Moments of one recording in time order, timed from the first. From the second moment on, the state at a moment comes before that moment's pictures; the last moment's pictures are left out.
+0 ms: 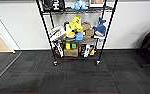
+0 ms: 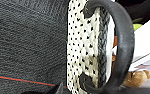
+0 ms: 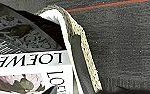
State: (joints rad) left arm 1.07 2.87 -2.49 -0.33 0.10 -0.09; right arm -0.83 2.96 -2.56 -0.08 -0.34 0.21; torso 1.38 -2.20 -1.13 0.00
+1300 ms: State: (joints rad) left arm 1.06 2.87 -2.45 -0.33 0.00 -0.08; right arm -0.88 2.98 -2.59 -0.09 -0.23 0.21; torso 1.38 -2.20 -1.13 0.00
